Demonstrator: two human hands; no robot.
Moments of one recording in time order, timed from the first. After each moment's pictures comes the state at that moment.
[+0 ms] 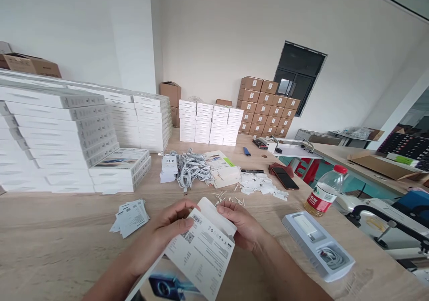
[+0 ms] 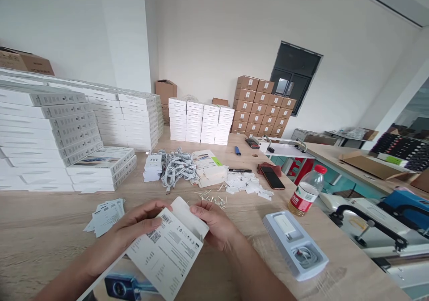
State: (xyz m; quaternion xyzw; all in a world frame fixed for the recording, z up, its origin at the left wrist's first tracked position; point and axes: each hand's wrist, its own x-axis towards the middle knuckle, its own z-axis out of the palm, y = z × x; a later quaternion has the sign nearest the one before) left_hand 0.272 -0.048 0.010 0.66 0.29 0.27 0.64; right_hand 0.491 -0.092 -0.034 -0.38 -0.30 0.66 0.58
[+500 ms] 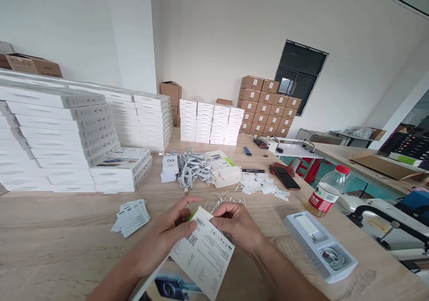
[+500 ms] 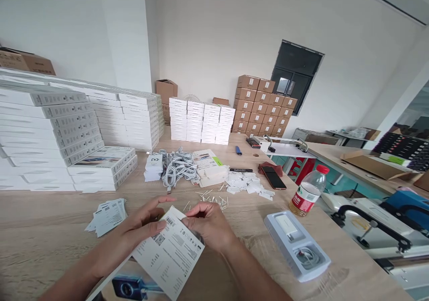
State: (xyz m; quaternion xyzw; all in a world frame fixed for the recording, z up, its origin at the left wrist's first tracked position) left_hand 0.271 -0.045 0.002 0.70 0.31 0.24 0.59; right_hand 0.481 -0.096 -0.032 -0.43 -0.42 0.54 0.59
